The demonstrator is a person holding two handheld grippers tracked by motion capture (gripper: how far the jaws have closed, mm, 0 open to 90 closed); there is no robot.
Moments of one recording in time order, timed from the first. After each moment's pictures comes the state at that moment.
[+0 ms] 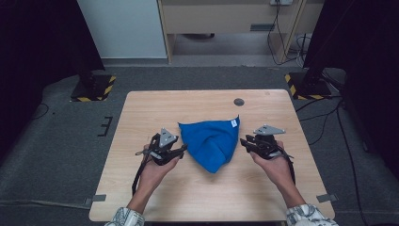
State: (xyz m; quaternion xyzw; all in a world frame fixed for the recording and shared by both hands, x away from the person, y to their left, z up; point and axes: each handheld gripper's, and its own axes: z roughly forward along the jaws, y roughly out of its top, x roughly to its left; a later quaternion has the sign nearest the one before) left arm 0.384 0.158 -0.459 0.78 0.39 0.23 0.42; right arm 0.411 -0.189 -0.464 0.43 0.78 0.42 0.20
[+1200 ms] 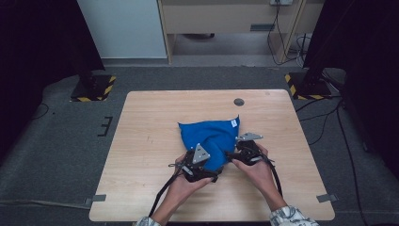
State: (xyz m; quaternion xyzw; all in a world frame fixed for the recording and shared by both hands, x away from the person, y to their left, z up) left arm 0.356 0.066 -0.488 0.82 0.32 0.14 0.45; right arm 0.414 -0.141 -0.503 0.46 0.79 0.36 0.18
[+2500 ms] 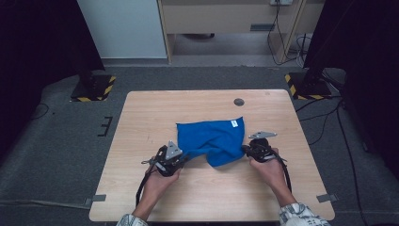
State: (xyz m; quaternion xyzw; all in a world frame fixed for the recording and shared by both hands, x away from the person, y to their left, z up) left arm 0.369 0.159 -0.493 0.82 0.37 0.19 0.40; right arm 0.425 -0.188 -0.508 0.47 0.79 0.36 0.15
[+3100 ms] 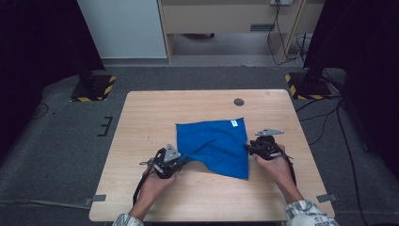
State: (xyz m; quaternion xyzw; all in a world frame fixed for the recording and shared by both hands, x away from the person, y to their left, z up) left arm 0.360 0.159 -0.501 0.83 0.35 0.18 0.39; right arm 0.425 -0.206 -0.501 0.47 0.79 0.37 0.17
